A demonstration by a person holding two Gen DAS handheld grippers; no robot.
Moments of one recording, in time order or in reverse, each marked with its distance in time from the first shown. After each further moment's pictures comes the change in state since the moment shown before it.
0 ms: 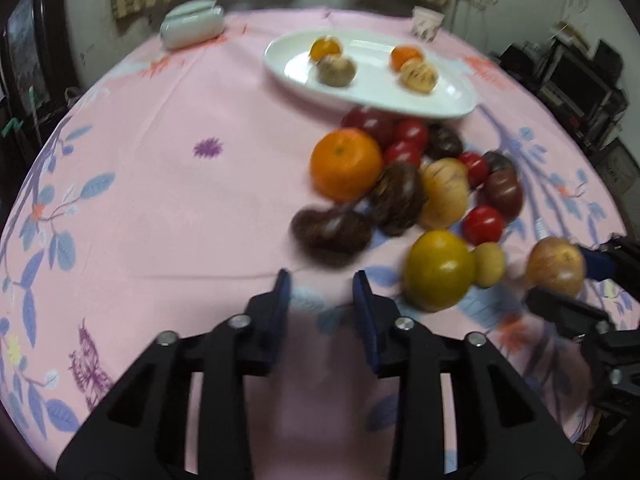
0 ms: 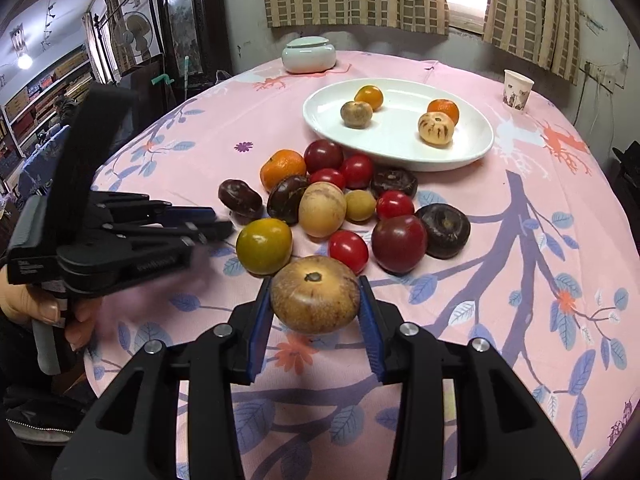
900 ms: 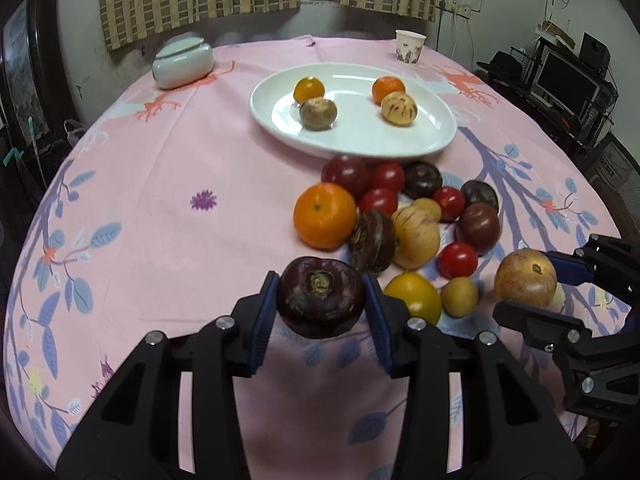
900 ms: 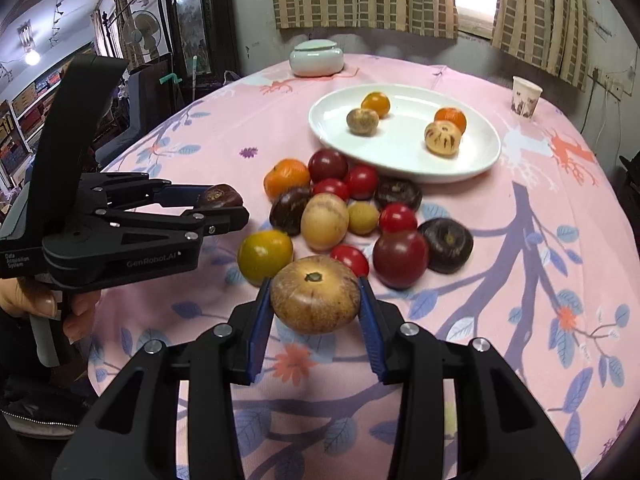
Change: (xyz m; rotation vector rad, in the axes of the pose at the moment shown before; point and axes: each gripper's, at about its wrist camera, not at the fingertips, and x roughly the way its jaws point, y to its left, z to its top) left arm -0.020 -0.016 0.022 0.060 -0.064 0.012; right arm -0.004 -0.004 0.017 -0.030 -0.026 -0.002
